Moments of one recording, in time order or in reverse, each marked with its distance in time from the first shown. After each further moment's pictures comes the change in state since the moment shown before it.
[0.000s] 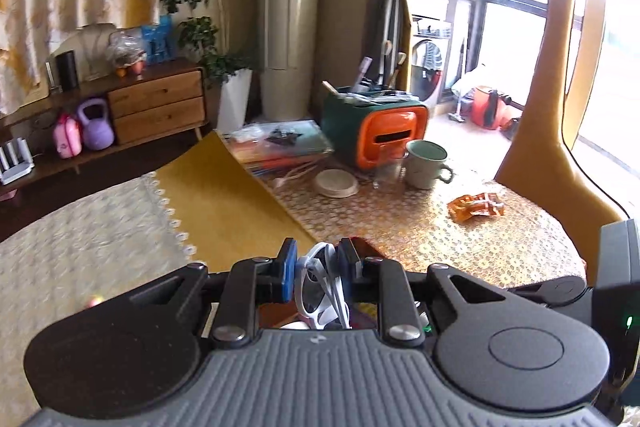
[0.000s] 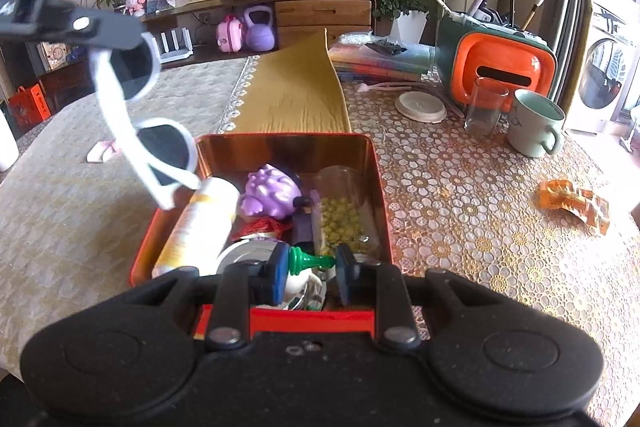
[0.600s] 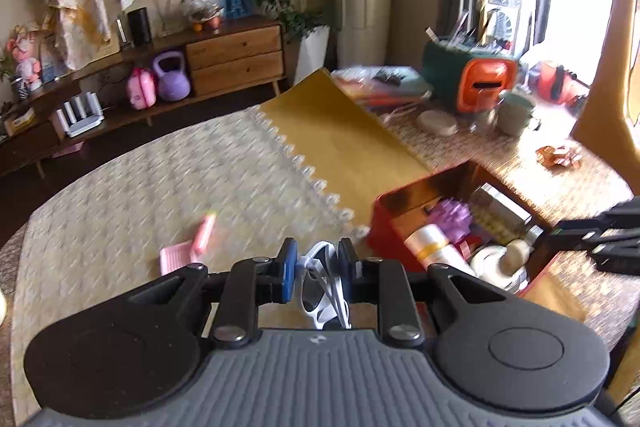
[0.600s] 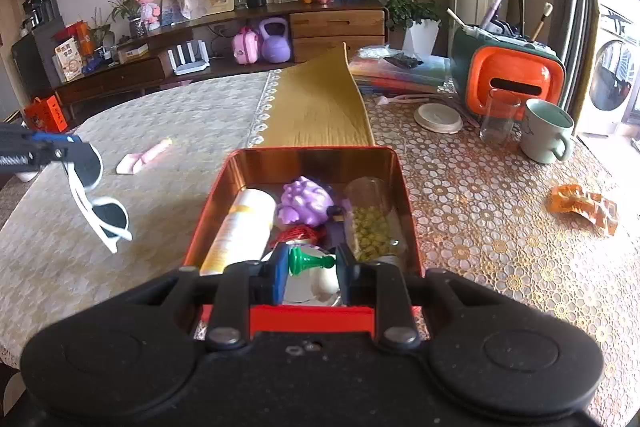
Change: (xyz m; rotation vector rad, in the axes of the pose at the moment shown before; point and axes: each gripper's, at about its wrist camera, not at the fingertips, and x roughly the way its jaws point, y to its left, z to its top) left arm -0.048 0.088 -0.059 -0.063 0.112 0.189; right arm -0.023 0.013 0.002 0.018 -0.034 0.047
